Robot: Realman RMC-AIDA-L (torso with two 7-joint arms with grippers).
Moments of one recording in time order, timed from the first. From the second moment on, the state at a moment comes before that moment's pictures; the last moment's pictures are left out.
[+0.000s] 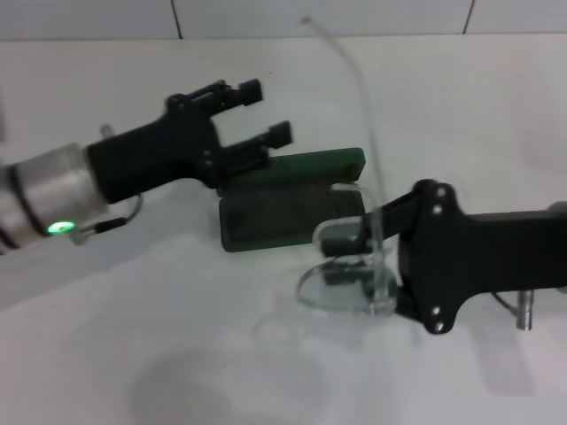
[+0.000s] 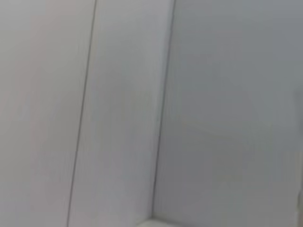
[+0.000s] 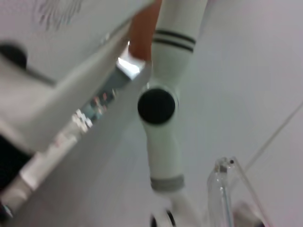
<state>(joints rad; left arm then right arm) -0.53 -2.00 1.23 0.35 1.13 1.52 -0.99 0.44 2.02 -1.45 -0.75 -1.22 -1.74 0.34</state>
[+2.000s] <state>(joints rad) -0.59 -2.10 1.24 0.25 0.98 1.59 -0.47 0.67 2.01 -1.68 -0.39 -0.93 -1.62 0.83</state>
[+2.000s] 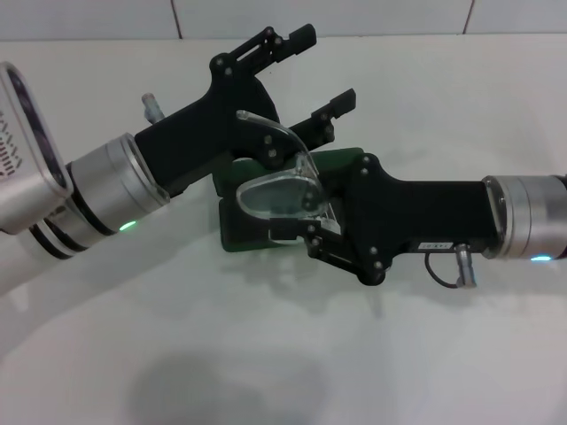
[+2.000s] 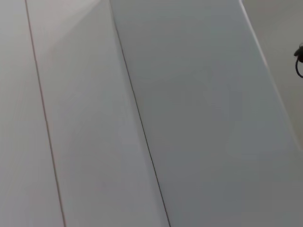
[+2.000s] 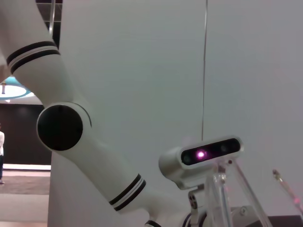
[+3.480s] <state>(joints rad) -0.61 -2.10 1.24 0.23 0.95 1.59 -0.33 0.76 1.94 -1.66 -0.39 -1.03 -1.64 1.38</state>
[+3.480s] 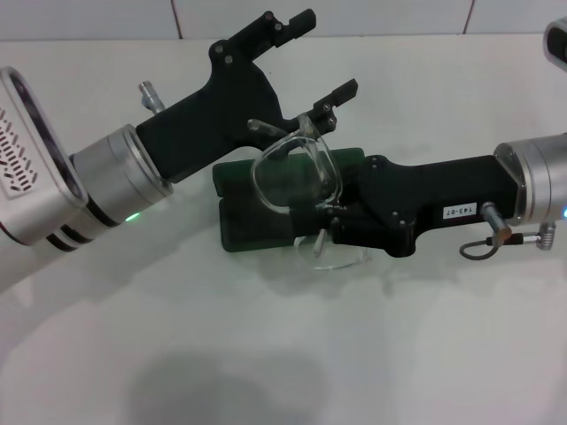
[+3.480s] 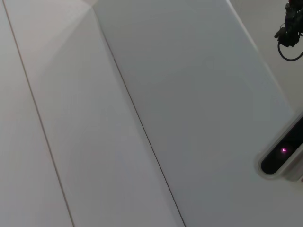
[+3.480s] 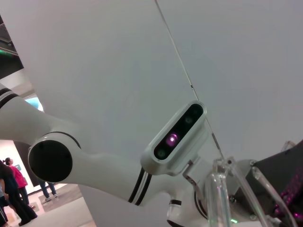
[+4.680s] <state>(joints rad) -0.43 -2.04 1.23 0.28 0.48 1.40 -0.67 0.71 2.02 -1.42 -1.03 -1.91 -1.35 1.67</state>
